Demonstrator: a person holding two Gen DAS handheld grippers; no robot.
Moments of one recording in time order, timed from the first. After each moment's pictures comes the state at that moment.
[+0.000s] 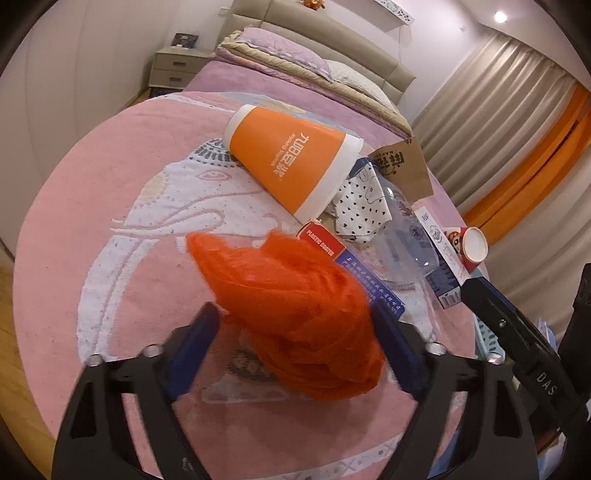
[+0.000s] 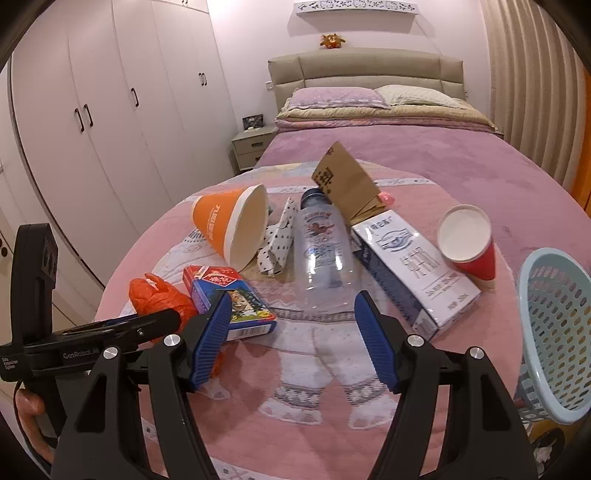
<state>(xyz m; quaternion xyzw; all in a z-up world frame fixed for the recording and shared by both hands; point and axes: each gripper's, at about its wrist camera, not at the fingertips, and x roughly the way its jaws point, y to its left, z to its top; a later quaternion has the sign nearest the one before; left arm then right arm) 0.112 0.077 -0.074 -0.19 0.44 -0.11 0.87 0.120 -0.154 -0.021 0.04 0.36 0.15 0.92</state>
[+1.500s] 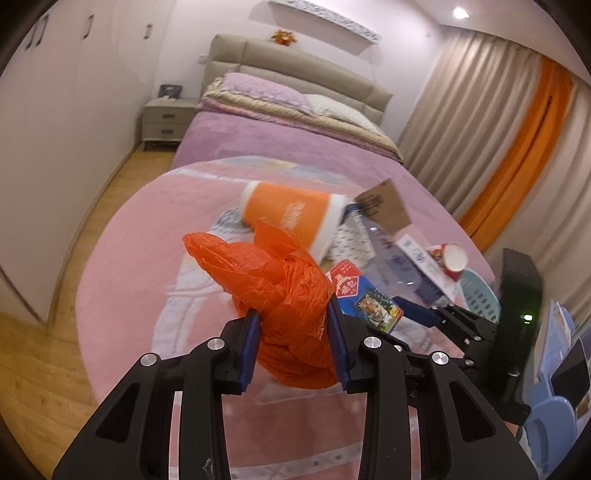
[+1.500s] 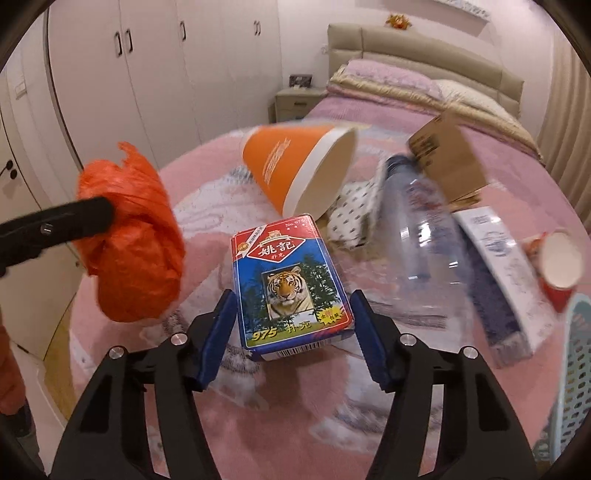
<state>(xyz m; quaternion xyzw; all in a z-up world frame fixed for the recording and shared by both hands) 0.087 0.098 -0.009 -0.13 0.36 -0.12 0.92 0.132 -0.088 -0.047 -0.06 0.39 0.21 0.90</state>
